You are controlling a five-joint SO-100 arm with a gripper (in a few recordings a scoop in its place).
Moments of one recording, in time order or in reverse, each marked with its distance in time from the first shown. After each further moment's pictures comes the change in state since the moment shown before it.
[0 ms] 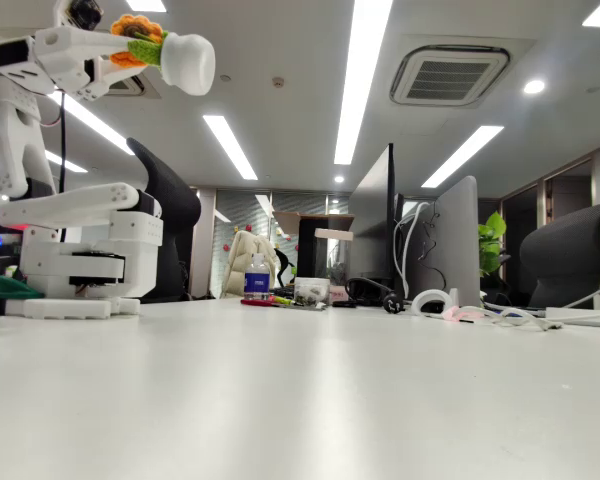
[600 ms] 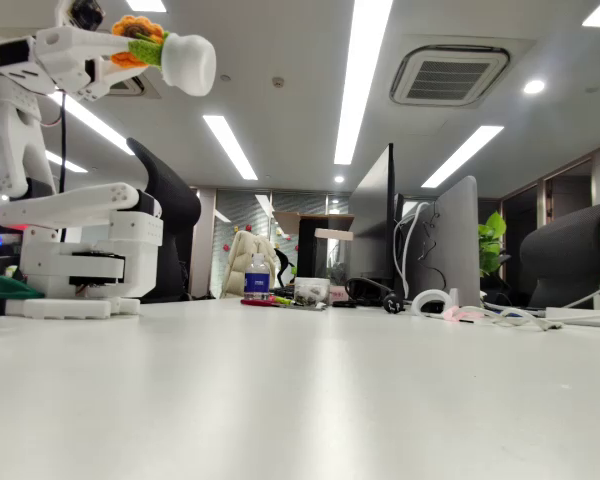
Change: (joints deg) arm 0.1 0.0 0.2 0.0 -1.0
